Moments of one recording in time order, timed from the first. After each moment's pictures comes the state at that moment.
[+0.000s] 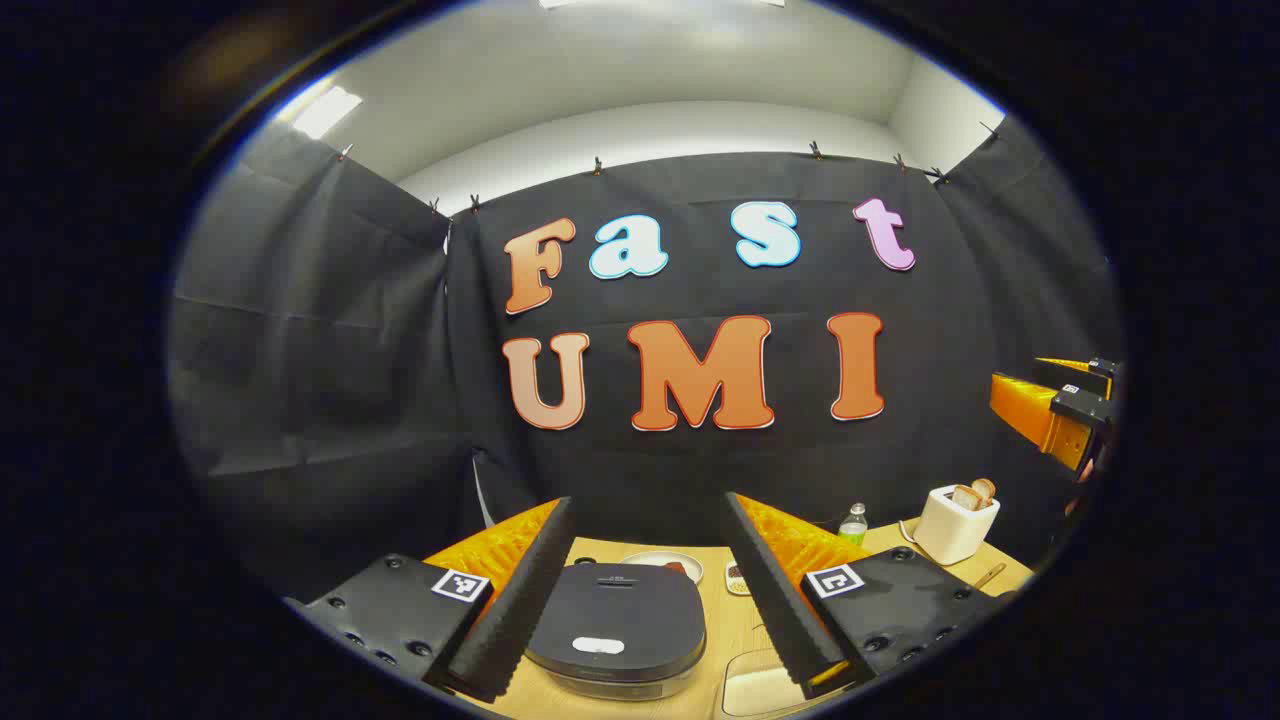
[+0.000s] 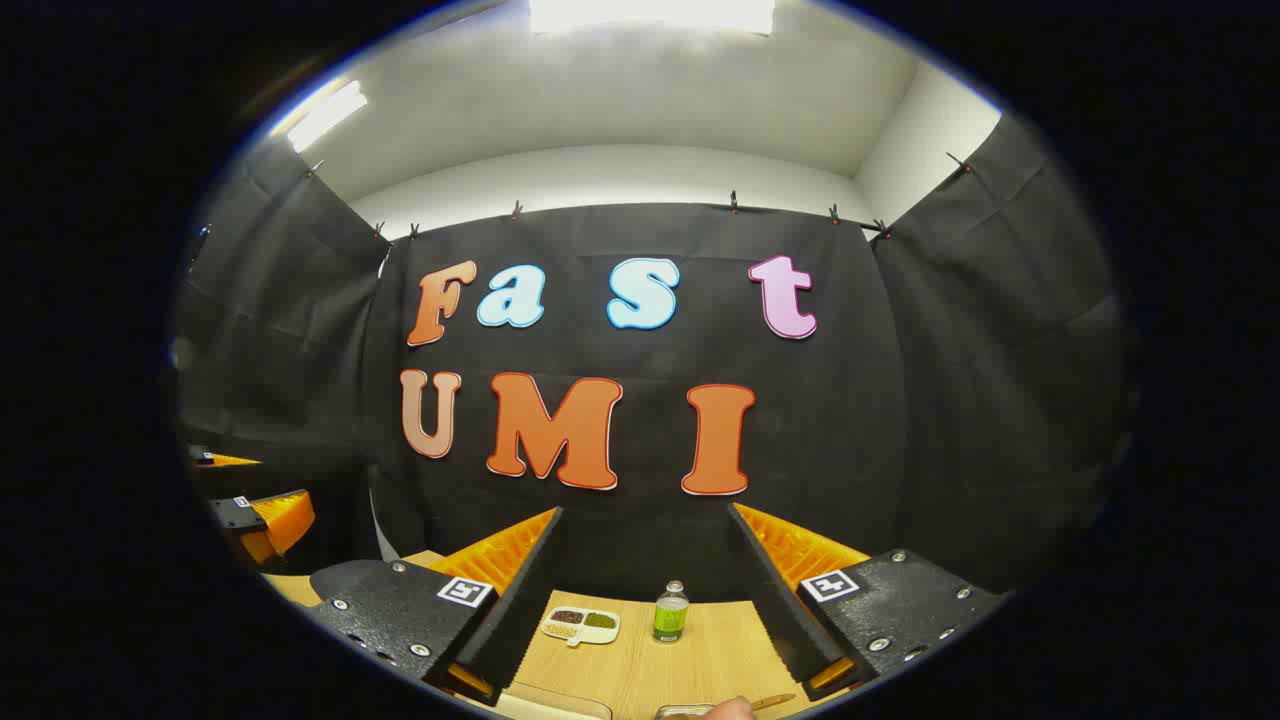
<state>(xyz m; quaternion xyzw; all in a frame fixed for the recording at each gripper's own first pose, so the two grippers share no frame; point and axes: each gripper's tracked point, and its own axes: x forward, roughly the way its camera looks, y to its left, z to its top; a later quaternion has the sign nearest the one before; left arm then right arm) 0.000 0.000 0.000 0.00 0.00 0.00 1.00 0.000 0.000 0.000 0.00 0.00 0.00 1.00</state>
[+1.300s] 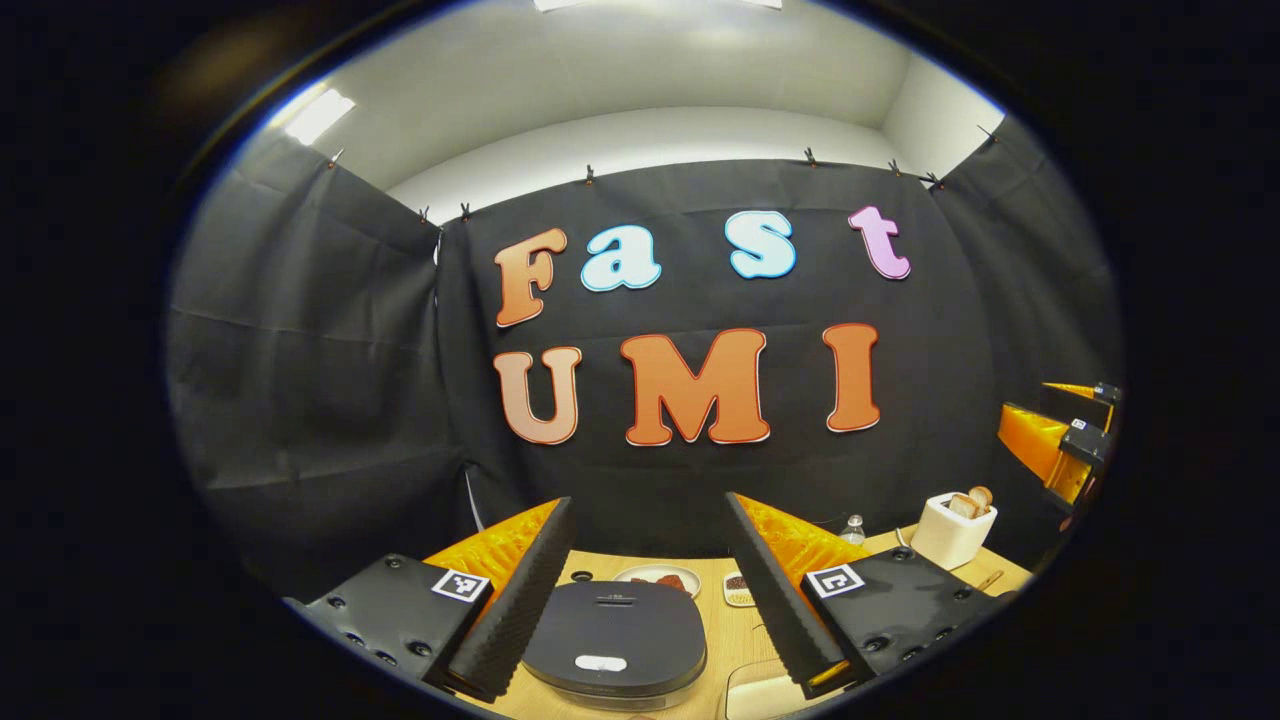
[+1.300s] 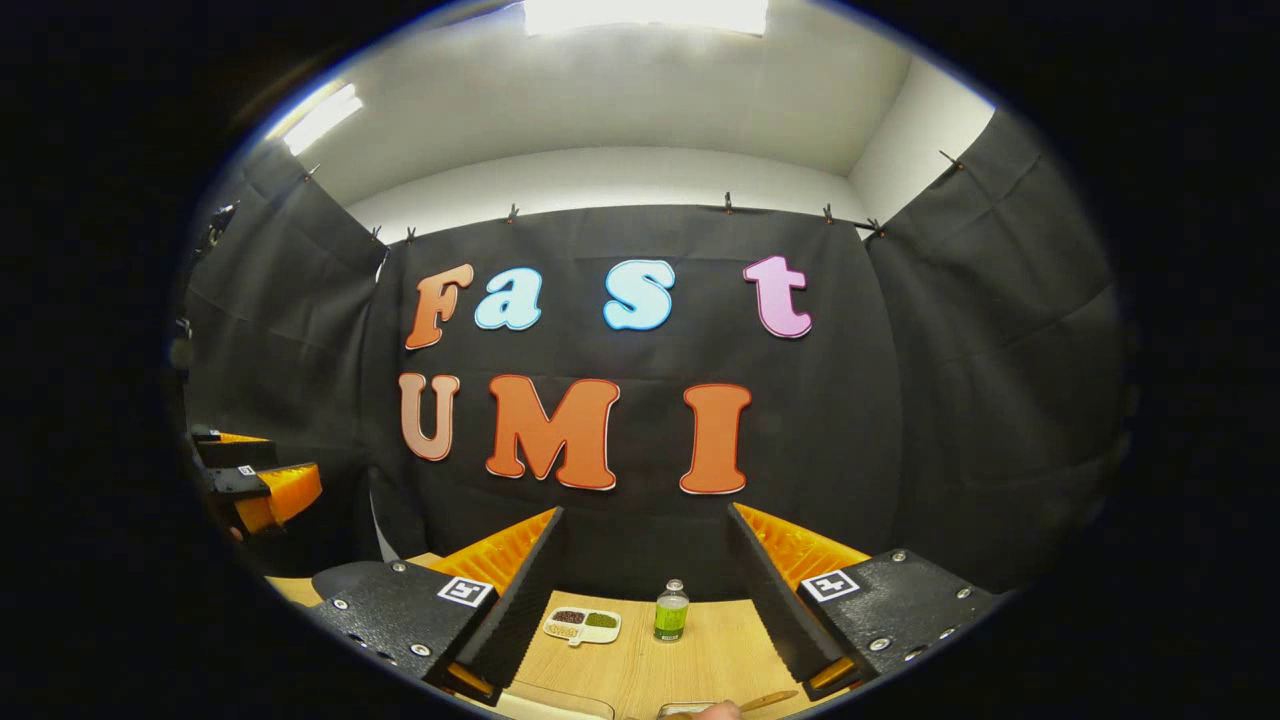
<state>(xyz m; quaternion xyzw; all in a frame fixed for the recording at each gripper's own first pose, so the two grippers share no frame) 0.021 0.007 0.026 0.00 -0.01 -0.01 1.00 -0.006 -0.011 -0.005 0.01 -0.01 -0.01 1.00</state>
